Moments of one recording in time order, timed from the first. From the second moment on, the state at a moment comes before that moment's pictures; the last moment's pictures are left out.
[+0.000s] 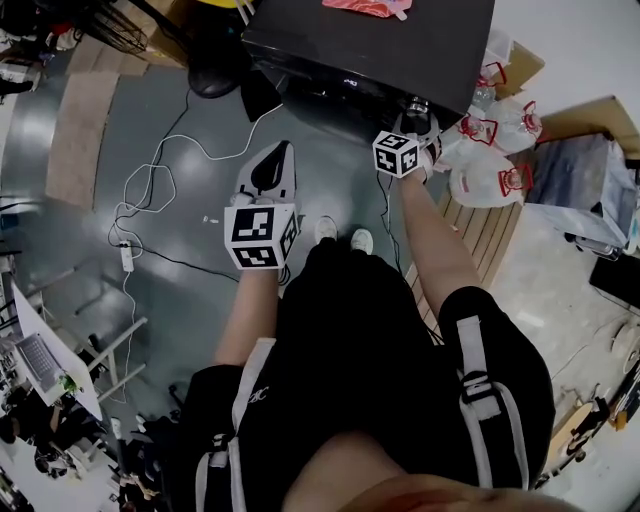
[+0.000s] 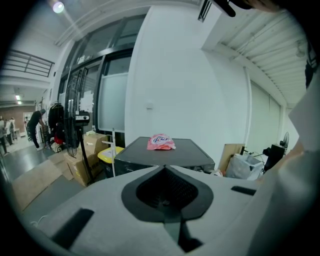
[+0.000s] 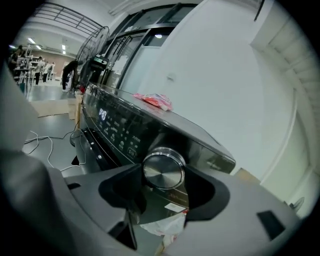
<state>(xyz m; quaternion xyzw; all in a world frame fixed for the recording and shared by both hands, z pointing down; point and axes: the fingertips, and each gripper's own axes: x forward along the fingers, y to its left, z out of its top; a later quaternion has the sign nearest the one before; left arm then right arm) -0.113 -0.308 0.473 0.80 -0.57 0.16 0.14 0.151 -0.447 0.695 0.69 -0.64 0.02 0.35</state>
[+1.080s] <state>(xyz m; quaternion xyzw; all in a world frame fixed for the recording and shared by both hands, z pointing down) -0.104 -0.297 0.476 0.79 -0.57 0.16 0.15 0.167 -0.442 0.708 0.55 -0.61 0.53 -0.22</state>
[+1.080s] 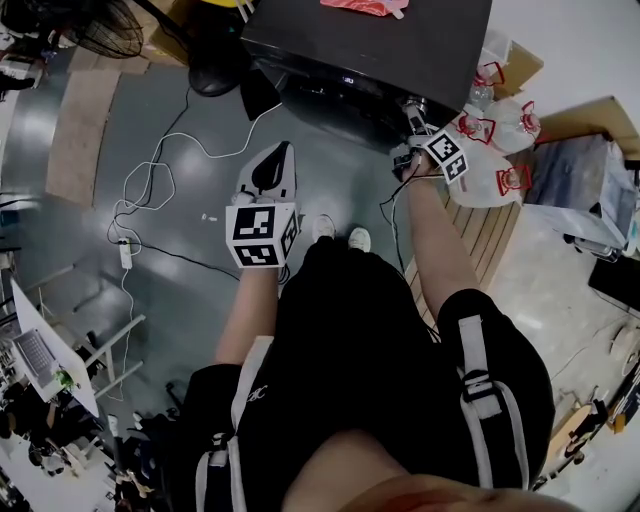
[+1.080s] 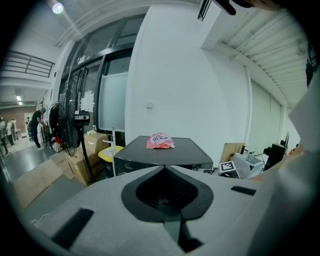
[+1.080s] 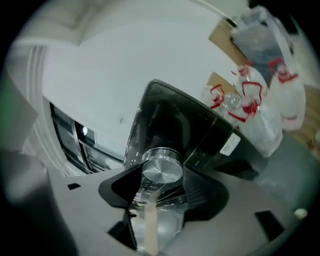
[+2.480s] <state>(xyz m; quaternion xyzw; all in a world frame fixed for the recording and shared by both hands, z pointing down) -0.120 -0.283 0.476 0.80 -0.56 0.14 0.16 0.139 -0.442 0.683 0.63 -0.66 -0.03 0.41</state>
